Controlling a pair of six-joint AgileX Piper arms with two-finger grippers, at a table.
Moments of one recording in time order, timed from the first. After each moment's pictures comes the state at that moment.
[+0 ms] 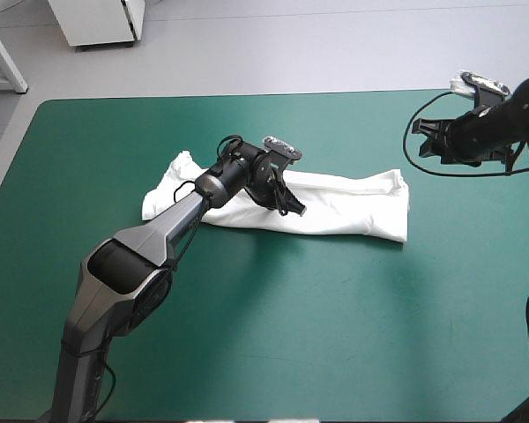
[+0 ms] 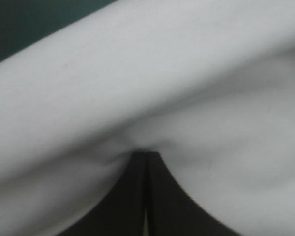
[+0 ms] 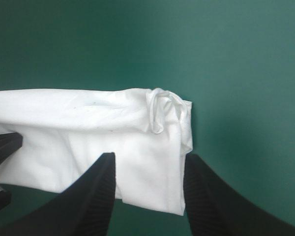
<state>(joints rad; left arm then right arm) -0.59 2.21 -1.93 -0.03 0.96 0.06 -0.12 1.71 -1.73 0.36 1.18 -0.01</state>
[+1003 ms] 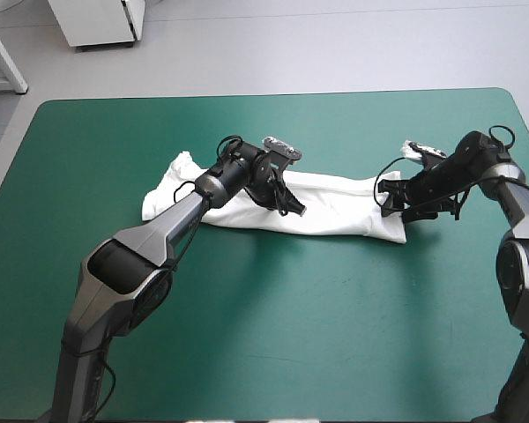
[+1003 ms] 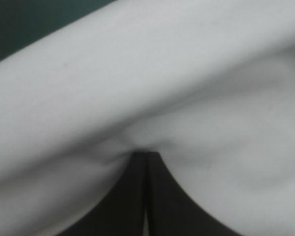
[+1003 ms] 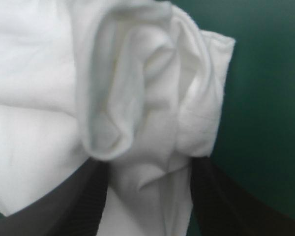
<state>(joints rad) -0.59 2.21 -1.93 -0.03 0.96 0.07 -0.06 1.96 -1.49 0.48 1.05 -0.25</state>
